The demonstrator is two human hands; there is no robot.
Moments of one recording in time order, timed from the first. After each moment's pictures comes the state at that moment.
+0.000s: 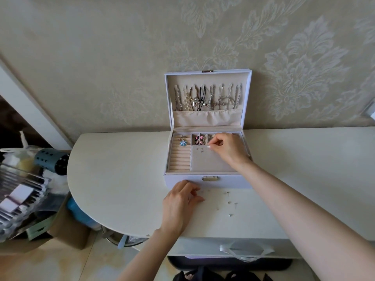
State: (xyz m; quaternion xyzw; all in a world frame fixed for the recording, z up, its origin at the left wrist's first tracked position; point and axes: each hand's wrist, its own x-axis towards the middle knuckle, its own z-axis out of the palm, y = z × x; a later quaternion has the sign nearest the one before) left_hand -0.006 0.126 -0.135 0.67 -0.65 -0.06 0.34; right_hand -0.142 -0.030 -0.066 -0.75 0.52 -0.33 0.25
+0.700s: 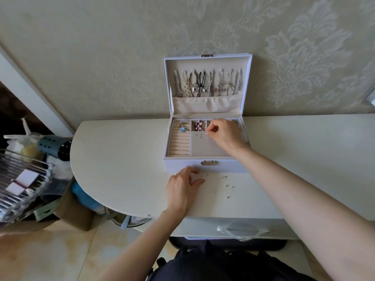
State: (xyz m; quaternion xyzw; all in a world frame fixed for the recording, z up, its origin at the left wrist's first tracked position) left_hand -0.021 0.126 -0.125 0.74 -0.57 -0.14 0.33; right_hand -0.137 -0.019 -0.058 -0.77 0.52 -0.30 0.21
